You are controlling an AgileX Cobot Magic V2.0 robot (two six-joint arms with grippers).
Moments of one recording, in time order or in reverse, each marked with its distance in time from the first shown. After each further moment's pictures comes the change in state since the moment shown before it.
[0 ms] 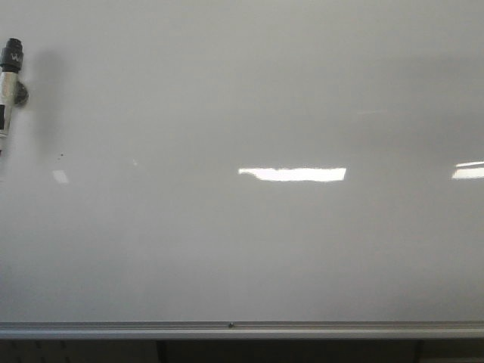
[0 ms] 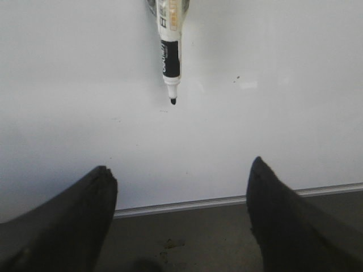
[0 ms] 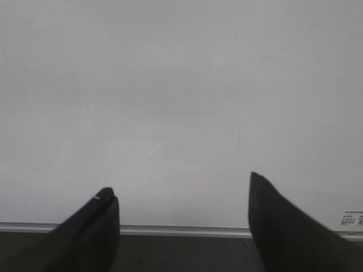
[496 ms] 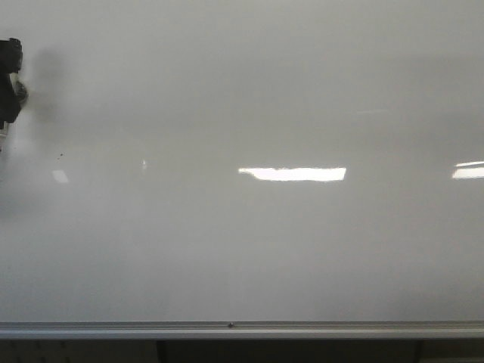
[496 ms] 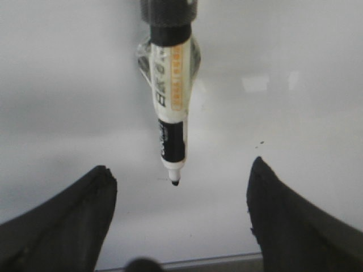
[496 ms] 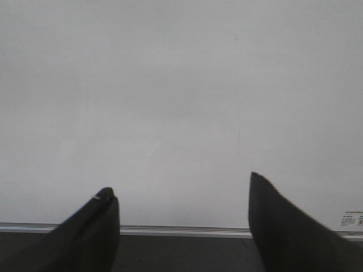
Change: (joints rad) left arm 0.000 0.311 -0.139 -0.005 -0.144 0.000; right arm 0.000 0.000 0.000 0.000 0.000 0.000
